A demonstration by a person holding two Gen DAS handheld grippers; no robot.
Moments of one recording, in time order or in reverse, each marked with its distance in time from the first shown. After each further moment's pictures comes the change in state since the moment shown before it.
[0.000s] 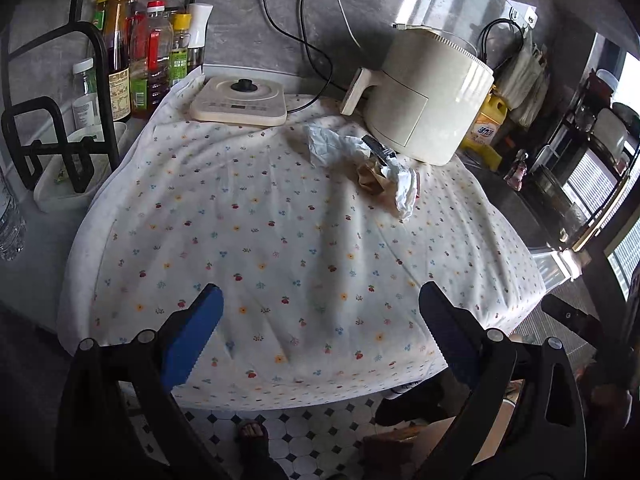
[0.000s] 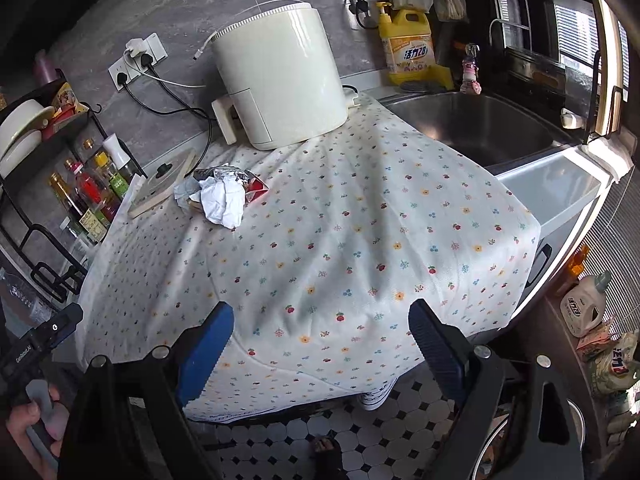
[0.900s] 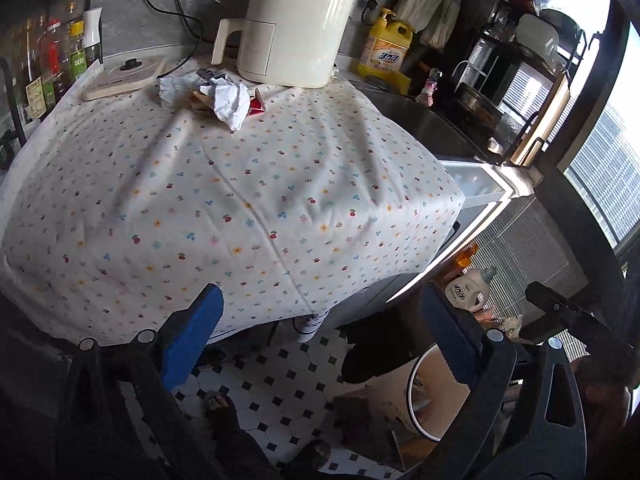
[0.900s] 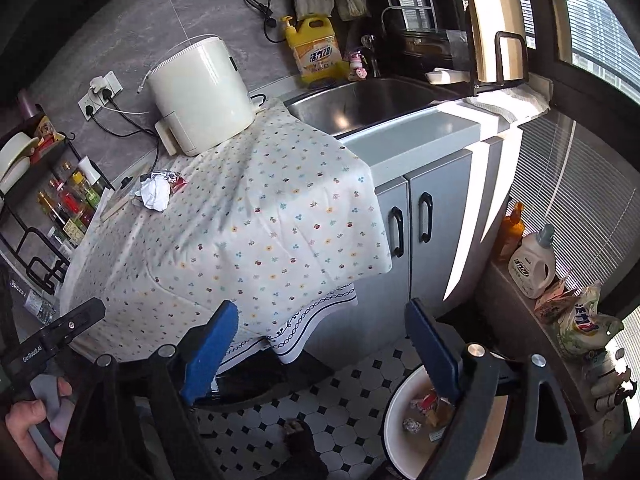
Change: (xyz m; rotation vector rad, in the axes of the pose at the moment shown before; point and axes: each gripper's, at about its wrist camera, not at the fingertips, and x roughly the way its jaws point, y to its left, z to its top) left arm -0.012 -0.168 -0.103 0.146 0.108 -0.113; right arm -0.103 -0.157 -0.072 0.079 -0.014 -0.059
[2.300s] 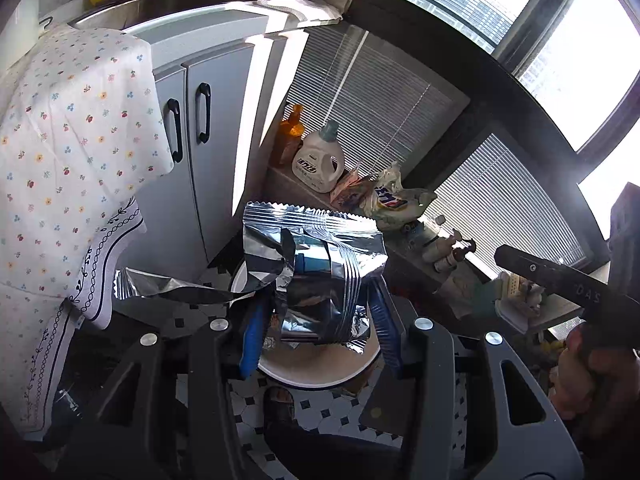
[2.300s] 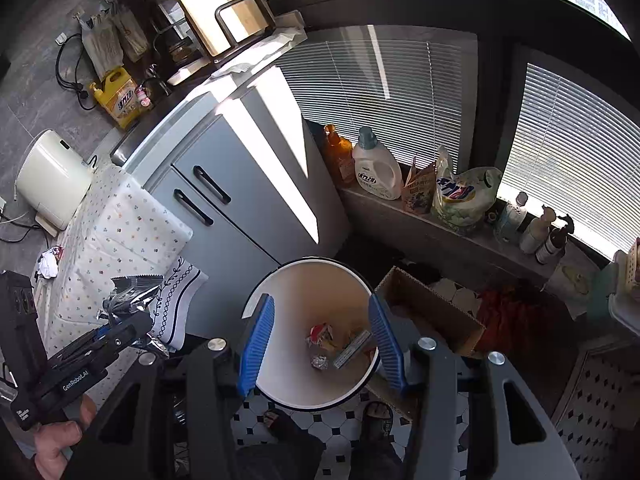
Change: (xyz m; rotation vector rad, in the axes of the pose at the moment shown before) left arm 0.098 -0.255 -0.124 0.509 0.372 -0.465; right arm -0.117 -0.218 -0.142 0.515 0.011 -0.347
